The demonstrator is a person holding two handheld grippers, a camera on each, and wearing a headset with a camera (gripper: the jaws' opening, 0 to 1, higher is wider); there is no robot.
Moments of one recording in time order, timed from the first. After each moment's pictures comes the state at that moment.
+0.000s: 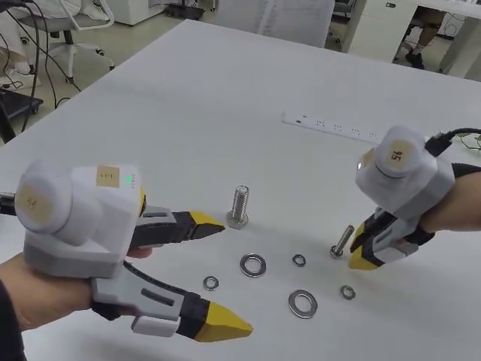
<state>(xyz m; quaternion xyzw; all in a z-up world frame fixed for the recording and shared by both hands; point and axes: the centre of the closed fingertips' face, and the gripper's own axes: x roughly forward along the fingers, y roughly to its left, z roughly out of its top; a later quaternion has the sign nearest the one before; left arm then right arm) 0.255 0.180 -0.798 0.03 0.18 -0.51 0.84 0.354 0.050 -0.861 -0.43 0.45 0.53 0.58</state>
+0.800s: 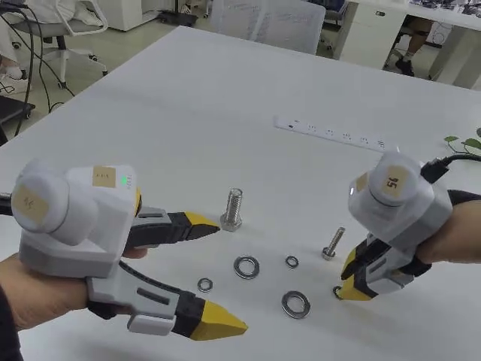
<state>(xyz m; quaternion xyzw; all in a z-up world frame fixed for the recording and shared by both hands) 0.255 0.180 -0.795 0.04 0.17 -0.51 0.84 0.318 0.049 -0.870 -0.42 0.45 0.54 0.57</state>
